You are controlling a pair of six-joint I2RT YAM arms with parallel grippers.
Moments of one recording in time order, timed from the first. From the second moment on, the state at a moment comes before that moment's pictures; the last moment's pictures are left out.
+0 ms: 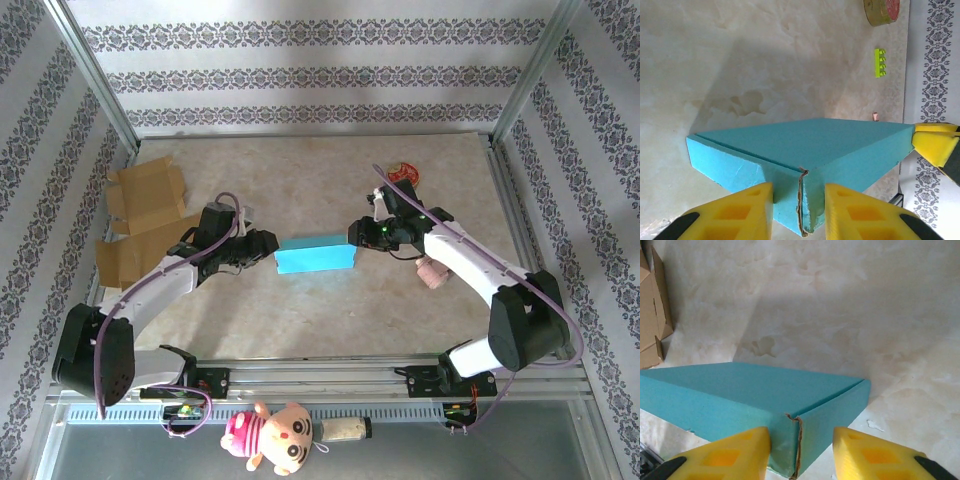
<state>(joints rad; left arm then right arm) -0.33 1.27 0.73 -0.22 0.50 -0.81 0.42 1.45 1.02 -0.55 -0.38 0.52</state>
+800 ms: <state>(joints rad) -0.56 1.17 0.48 -0.30 0.40 -1.03 0.53 1.28 0.65 -0.53 -0.40 0.66</state>
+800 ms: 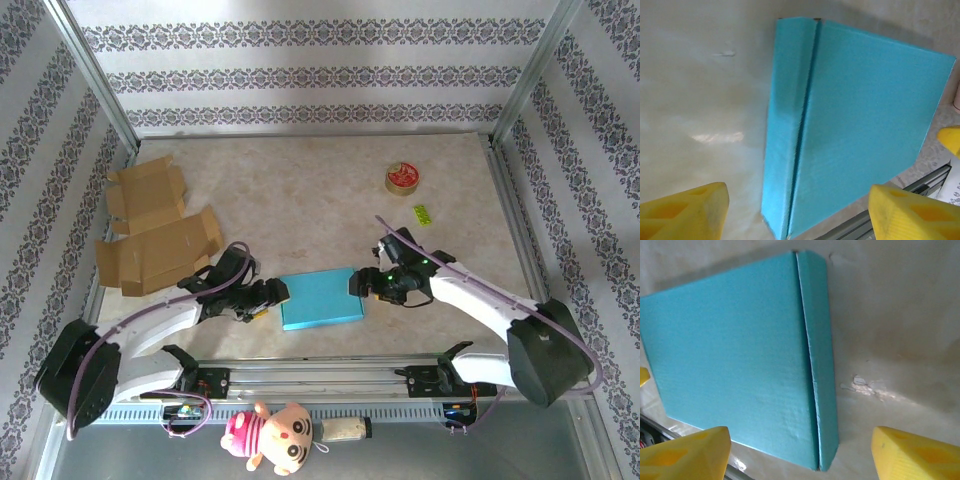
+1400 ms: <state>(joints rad) -0.55 1.73 0.86 -0.12 0.42 -1.03 0.41 1.61 0.84 -0.32 -0.18 0.75</state>
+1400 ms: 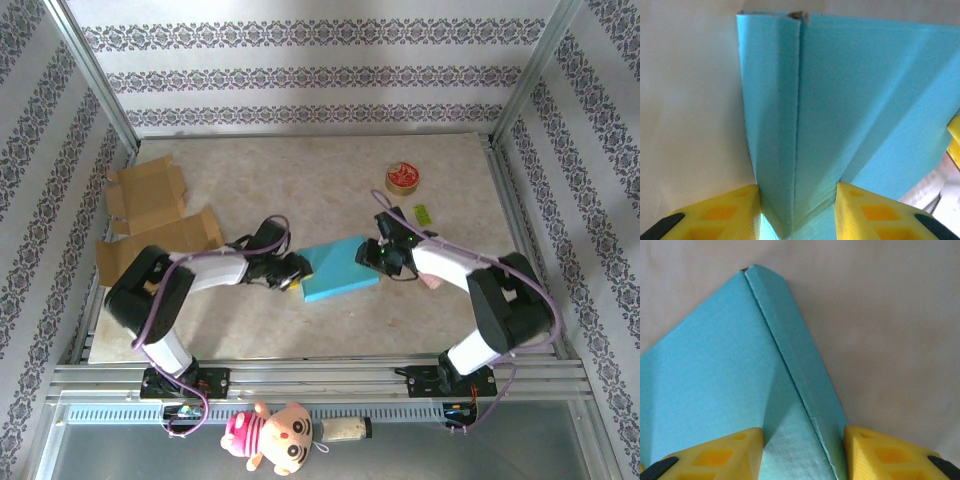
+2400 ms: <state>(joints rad) -0.29 2.24 1.89 -0.47 0.08 -0.61 0.27 2.07 1.71 -0.43 -0.03 0.49</state>
